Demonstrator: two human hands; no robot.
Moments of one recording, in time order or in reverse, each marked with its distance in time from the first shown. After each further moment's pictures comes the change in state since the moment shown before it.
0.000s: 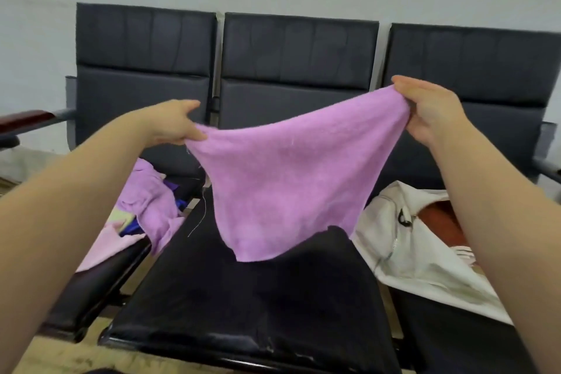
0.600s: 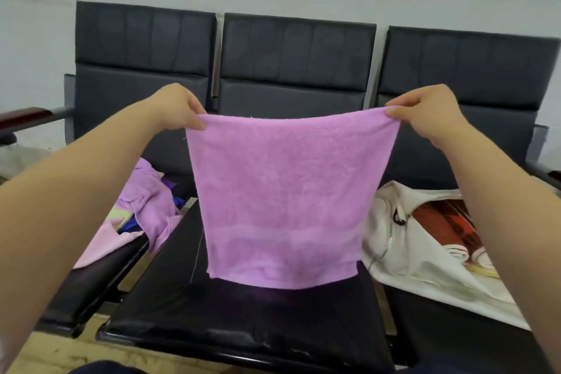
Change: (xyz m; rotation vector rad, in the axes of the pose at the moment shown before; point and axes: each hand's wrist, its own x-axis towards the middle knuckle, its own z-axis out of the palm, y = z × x) left_hand -0.003 0.017 -0.007 0.423 0.193 0.141; right_hand -0.011 -0.010 -0.015 -0.924 -0.053 -0.250
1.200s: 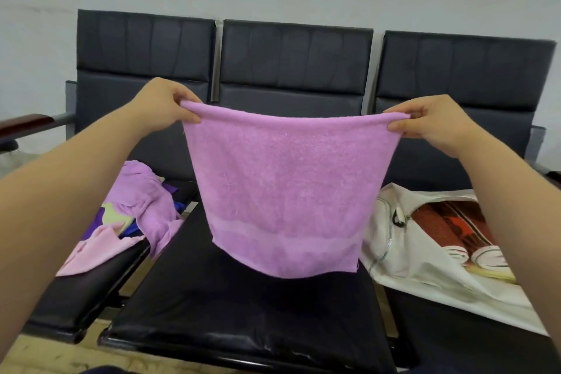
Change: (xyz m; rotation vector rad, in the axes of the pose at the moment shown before) left_hand -0.016 -0.003 -0.014 -0.208 0.135 0.134; right_hand -0.011 0.014 -0.018 0.135 -0.231 -0.117
